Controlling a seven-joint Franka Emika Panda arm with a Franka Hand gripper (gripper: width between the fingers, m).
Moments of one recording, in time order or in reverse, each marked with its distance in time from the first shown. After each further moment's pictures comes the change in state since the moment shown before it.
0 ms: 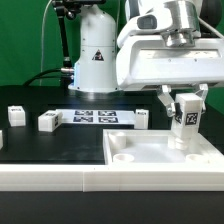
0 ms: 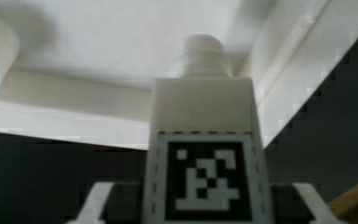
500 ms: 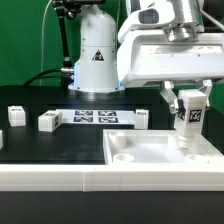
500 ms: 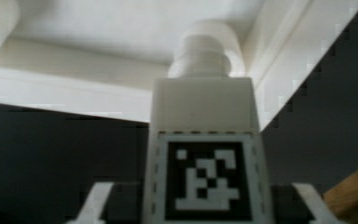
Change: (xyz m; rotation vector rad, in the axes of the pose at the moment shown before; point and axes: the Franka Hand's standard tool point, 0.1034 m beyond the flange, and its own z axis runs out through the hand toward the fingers) arm 0.024 0.005 0.001 0.008 -0.002 0.008
